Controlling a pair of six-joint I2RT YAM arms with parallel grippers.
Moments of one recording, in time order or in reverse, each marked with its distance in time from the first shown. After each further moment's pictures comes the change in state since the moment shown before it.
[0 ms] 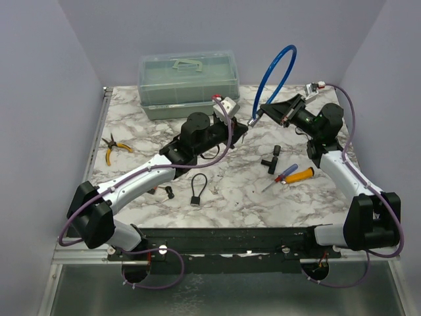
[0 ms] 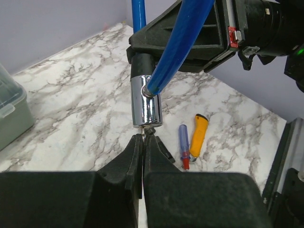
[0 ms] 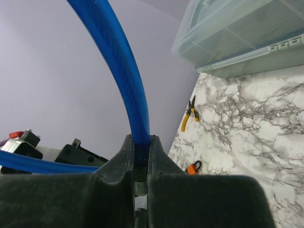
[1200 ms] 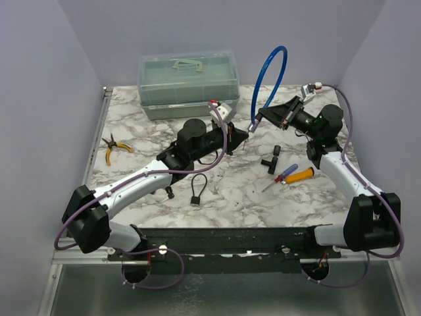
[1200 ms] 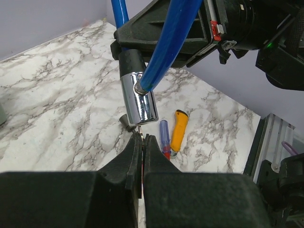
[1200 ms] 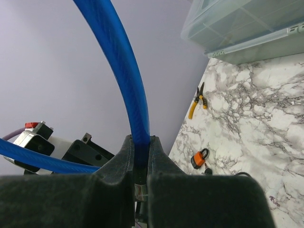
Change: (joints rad) left arm 0.002 -0.051 -0.089 0.051 0.090 -0.101; right arm -0.008 -0.007 -0.018 0.027 -0.055 0.030
